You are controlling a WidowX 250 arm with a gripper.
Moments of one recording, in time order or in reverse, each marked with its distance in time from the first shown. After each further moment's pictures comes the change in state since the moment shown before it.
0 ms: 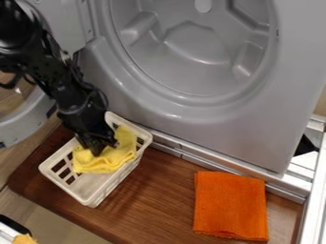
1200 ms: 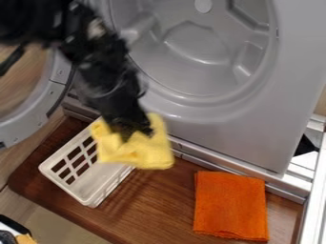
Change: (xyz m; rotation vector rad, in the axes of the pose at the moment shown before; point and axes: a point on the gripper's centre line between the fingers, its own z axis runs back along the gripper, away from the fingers) arm 0.007 -0.064 0.084 0.078 -0.171 -0.050
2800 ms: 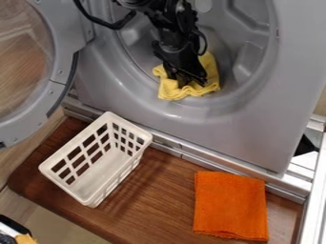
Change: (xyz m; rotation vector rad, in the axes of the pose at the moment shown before) arm 0.136 0.001 -0.082 0.039 -0.085 -0.161
